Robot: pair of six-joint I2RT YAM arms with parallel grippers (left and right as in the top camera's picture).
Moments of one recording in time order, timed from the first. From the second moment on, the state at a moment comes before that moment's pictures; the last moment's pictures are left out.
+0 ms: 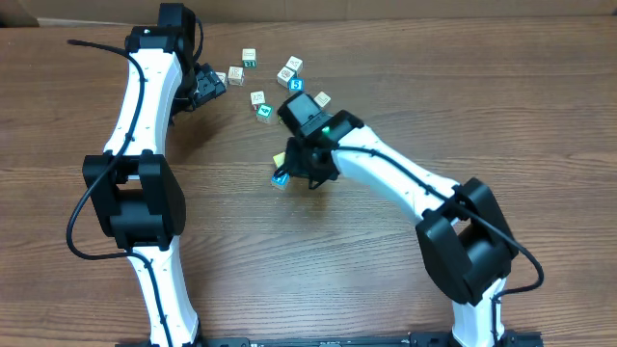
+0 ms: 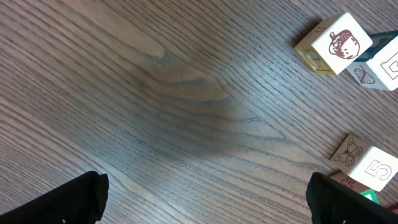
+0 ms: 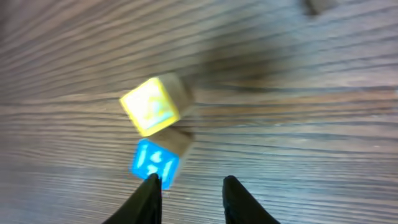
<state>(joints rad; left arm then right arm) -0.02 2.26 2.09 -1.22 -0.14 -0.65 0.70 2.05 1.59 -0.80 -0.05 0.84</state>
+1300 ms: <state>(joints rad) -0.02 2.26 2.09 -1.22 -0.14 -0.65 0.88 2.12 1.58 -0.68 0.19 0.98</state>
